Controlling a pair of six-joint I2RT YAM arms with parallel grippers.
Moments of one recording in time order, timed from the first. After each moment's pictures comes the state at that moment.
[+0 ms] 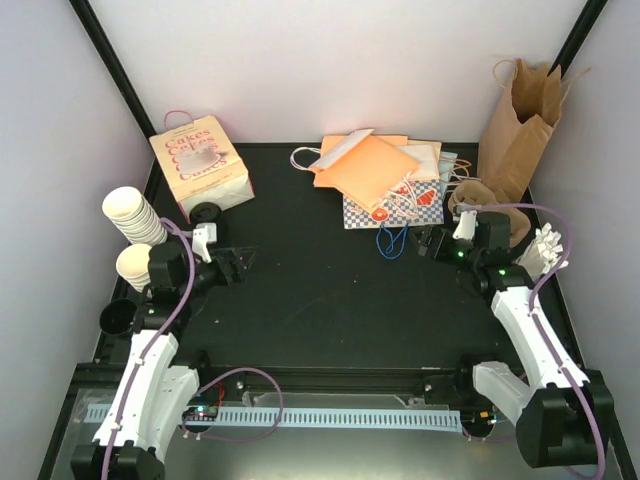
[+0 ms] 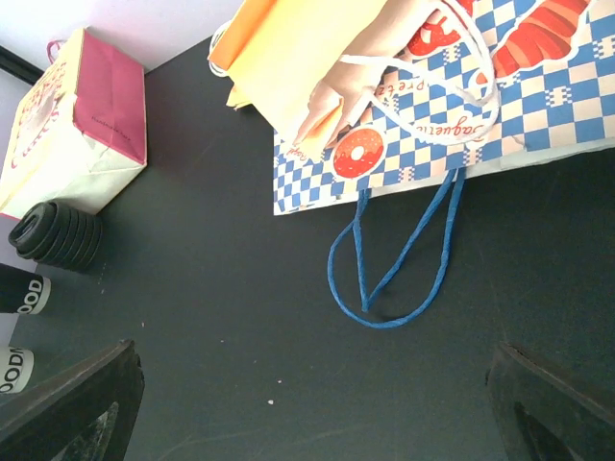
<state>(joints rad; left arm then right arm) 0.00 0.63 0.46 -0.25 0.66 -0.48 0.07 0.97 0.66 -0.32 -0.45 0.42</state>
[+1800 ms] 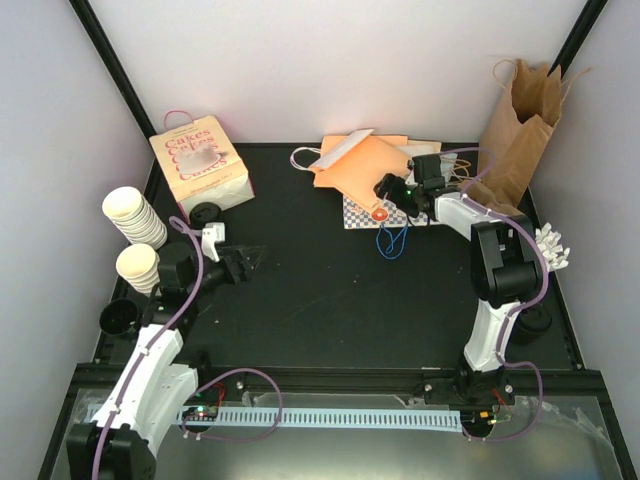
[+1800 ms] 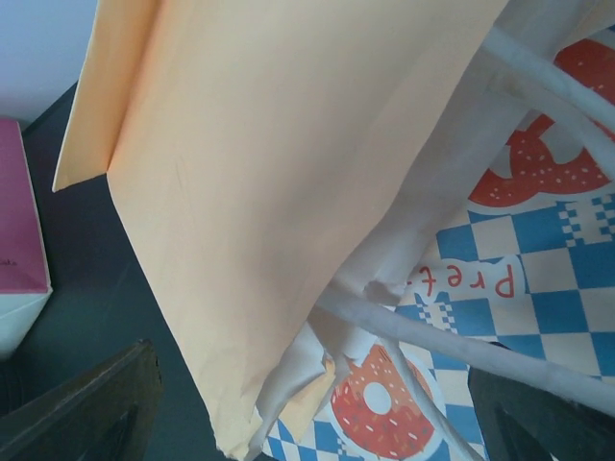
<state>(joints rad) -0.07 0.70 0.38 -0.02 0.66 -0.53 0.22 1.91 1.29 -0.17 -0.29 0.64</state>
